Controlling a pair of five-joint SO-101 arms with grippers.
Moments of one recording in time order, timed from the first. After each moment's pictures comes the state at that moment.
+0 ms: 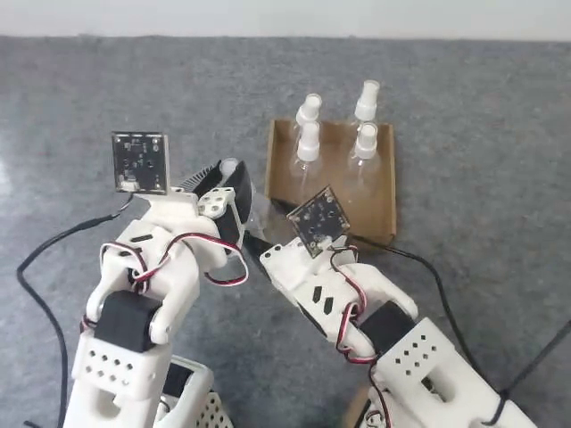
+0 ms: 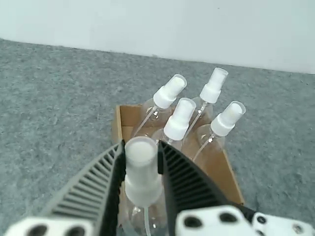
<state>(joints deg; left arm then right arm) 12.0 -63.5 49.0 55.9 21.9 -43.2 -59.5 67.5 20.5 -2.6</state>
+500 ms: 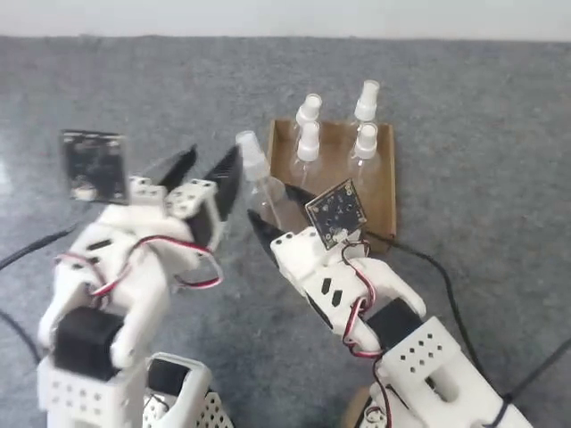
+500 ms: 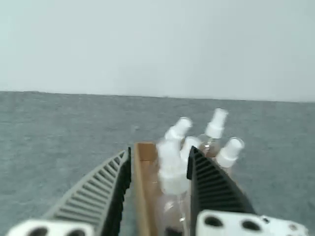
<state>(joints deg) 6.4 -63.0 30.2 67.8 15.3 -39.2 -59.8 67.7 19.5 -3.0</state>
